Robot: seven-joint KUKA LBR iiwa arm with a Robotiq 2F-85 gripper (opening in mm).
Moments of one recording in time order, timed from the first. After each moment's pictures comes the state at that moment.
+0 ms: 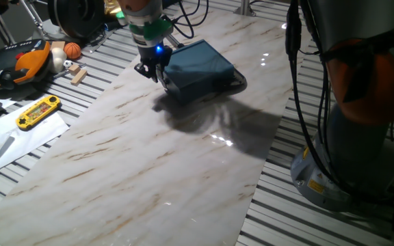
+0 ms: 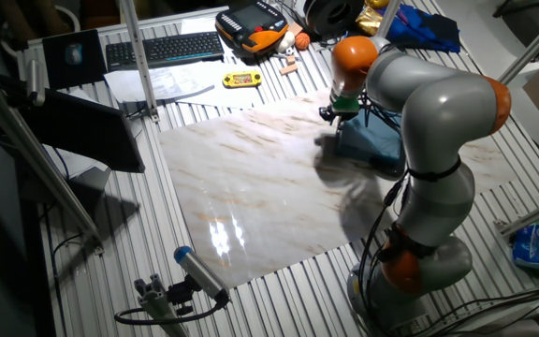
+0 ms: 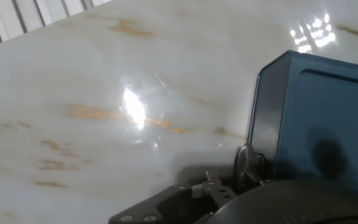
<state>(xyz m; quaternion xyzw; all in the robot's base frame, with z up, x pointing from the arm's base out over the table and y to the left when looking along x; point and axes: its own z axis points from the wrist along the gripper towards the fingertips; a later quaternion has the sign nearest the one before) 0.578 -0.070 0.097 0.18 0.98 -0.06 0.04</state>
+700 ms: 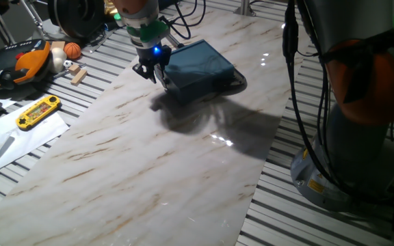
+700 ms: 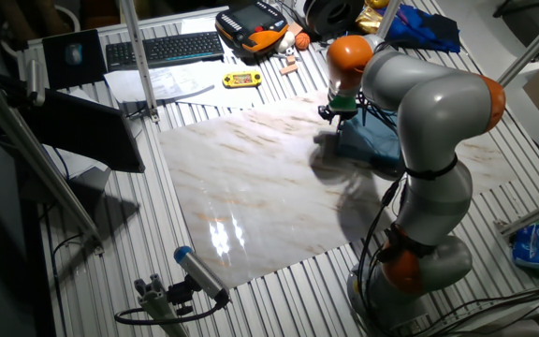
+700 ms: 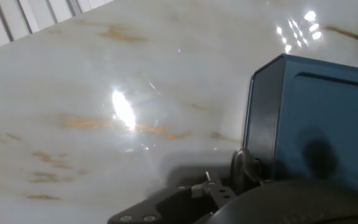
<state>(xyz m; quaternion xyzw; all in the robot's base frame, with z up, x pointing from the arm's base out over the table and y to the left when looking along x) 0.583 -0.074 0.092 0.19 0.98 -0.08 0.04</state>
